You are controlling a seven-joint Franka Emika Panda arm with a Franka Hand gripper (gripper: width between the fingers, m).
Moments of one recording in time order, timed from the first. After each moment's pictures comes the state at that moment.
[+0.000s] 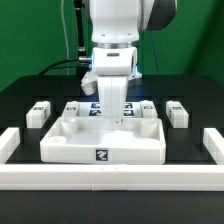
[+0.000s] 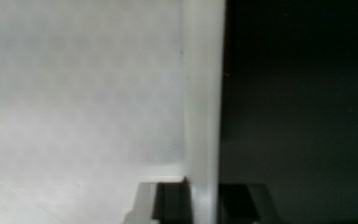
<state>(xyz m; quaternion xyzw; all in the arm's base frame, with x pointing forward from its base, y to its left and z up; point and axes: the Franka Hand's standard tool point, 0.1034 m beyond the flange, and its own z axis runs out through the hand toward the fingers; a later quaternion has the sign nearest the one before) 0.463 -0.021 0.018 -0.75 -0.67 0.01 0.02</state>
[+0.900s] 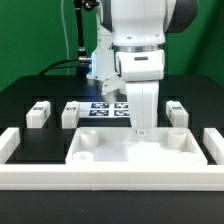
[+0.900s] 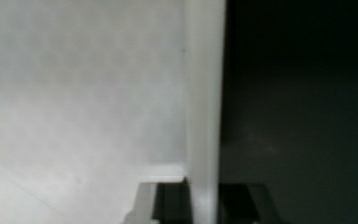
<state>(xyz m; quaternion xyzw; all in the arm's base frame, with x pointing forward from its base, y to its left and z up) 0.522 0.017 0.018 -0.73 -0.68 -0.01 0.02</state>
